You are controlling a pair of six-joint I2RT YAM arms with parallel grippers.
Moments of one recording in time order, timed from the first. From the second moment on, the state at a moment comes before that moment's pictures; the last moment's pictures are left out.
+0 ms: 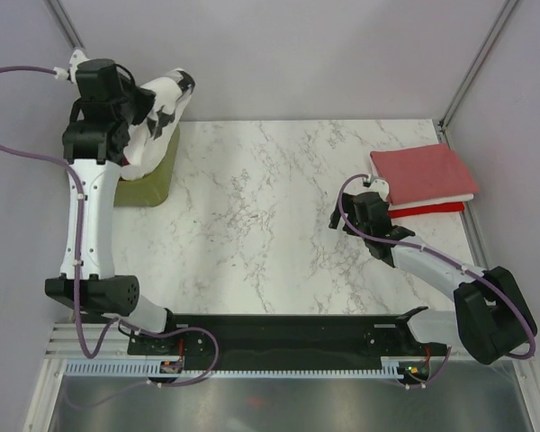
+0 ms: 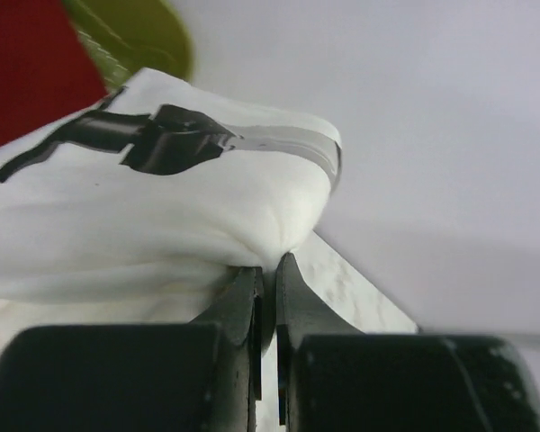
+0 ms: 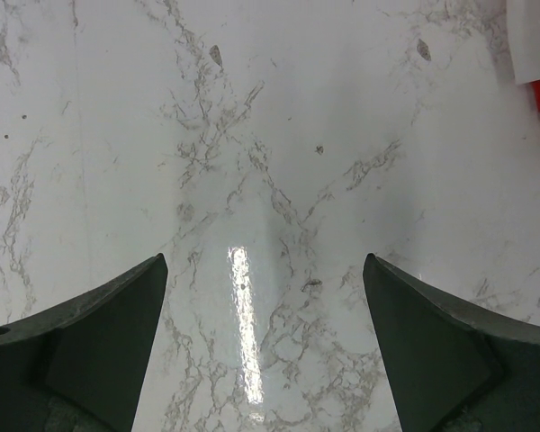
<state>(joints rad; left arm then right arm) 0.02 1.54 1.99 -0.78 -0.16 -0.82 0.44 1.27 0.61 0.01 0.27 0.55</state>
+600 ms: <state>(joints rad) -0.45 1.43 1.67 -0.52 -0.34 -0.93 0.44 1.08 0.55 0.01 0.35 0.55</state>
